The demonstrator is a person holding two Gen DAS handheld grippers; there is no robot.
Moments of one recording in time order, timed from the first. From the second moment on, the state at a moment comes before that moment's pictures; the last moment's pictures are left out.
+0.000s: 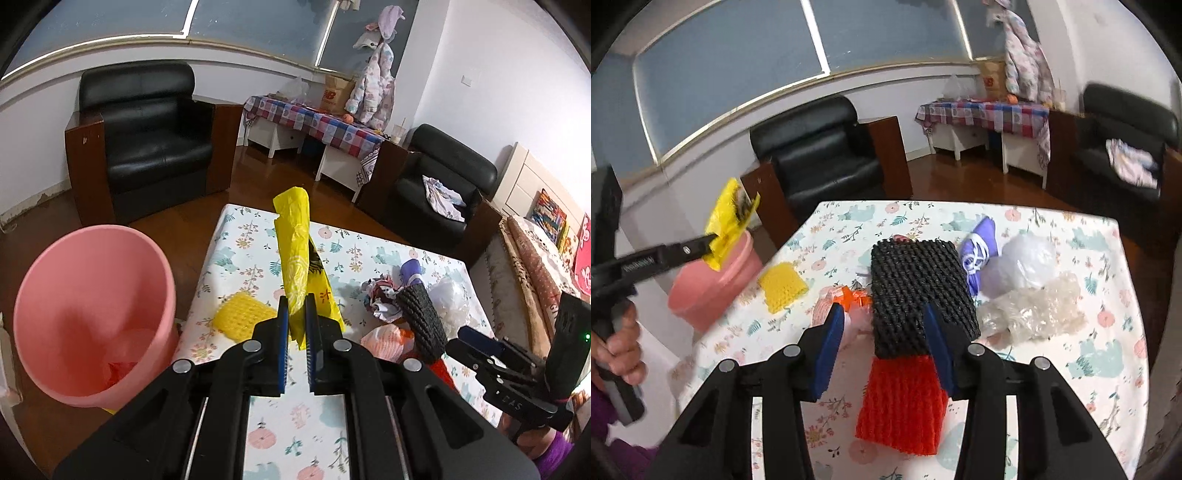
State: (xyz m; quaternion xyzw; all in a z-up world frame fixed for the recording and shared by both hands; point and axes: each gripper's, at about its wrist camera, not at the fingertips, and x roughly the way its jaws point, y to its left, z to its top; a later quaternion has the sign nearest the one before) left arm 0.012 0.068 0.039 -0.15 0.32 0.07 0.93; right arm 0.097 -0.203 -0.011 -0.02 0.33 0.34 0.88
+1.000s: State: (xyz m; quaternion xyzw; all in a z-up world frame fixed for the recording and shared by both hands) left arm -0.022 0.114 0.027 -0.18 0.32 0.09 0.93; right arm 0.112 -0.206 -0.001 -0.04 0.35 0.28 0.89
